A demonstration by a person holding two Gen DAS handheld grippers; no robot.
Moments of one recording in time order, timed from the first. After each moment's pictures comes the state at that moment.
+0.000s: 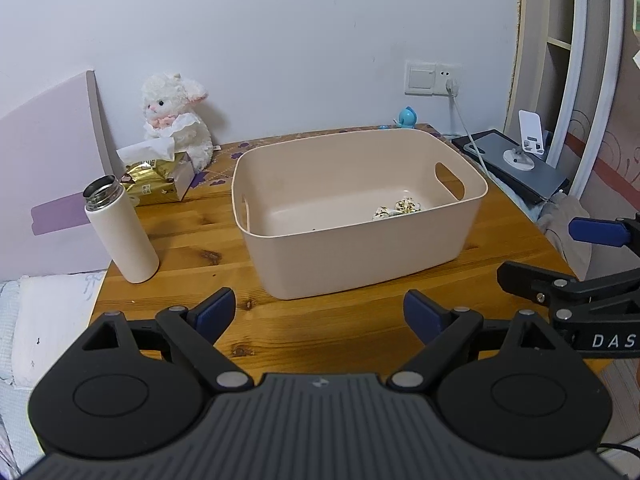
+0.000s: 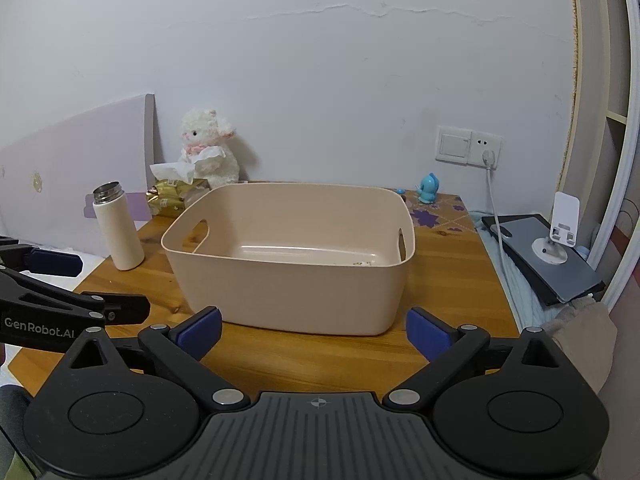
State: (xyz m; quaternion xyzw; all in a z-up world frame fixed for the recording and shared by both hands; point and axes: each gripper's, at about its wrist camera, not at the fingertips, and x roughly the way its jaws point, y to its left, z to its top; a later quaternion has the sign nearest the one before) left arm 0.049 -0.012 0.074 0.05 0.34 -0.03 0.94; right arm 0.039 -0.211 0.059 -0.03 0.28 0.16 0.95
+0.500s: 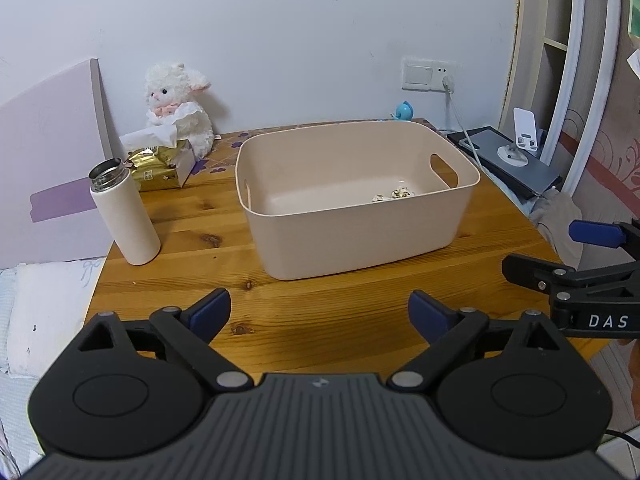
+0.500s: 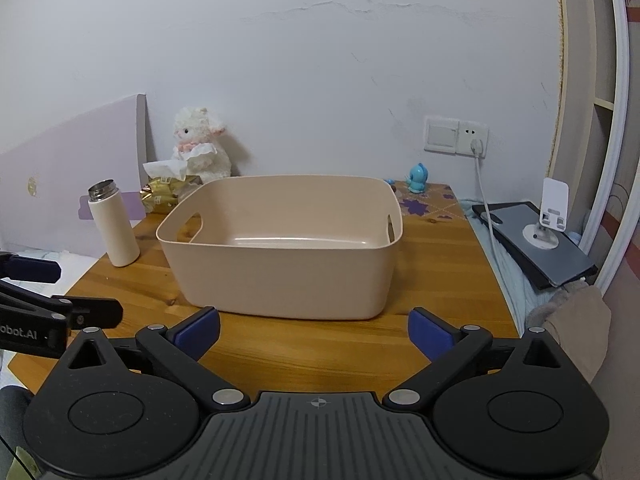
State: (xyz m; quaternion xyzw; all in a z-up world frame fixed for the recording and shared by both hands) left arm 0.032 -0.001 0.073 0.04 0.35 -0.04 0.94; right arm 0.029 -0.218 0.051 -0.02 0.29 0.14 0.95
